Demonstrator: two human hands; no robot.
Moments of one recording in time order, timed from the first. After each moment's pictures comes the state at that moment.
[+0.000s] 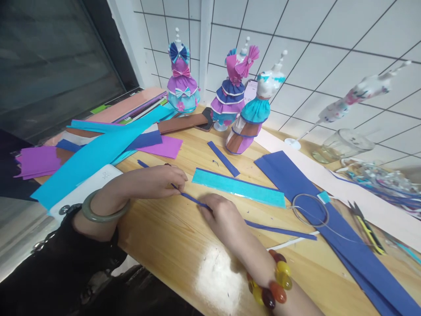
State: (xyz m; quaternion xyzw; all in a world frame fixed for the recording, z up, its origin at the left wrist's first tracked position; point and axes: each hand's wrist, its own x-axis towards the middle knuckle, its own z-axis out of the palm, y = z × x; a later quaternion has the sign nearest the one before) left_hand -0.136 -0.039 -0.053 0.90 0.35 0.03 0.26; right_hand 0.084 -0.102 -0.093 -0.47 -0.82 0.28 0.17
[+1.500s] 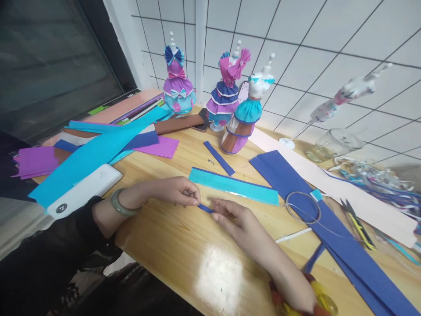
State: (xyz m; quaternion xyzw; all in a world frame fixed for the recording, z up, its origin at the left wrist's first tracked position) left_hand -0.096 -0.034 -0.099 0.75 0.29 0.03 0.60; right_hand 0.134 -0.122 -0.077 -0.54 -0.67 0.49 0.18
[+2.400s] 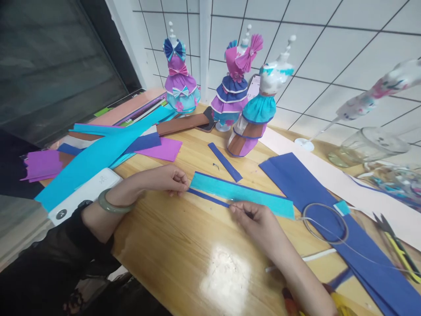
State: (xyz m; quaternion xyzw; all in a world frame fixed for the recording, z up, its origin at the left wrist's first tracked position) left_hand -0.124 -0.006 -0.093 0.69 0.45 0.03 0.56; right_hand 0.153 -0.088 -0.100 -0.60 -0.62 0.48 0.18
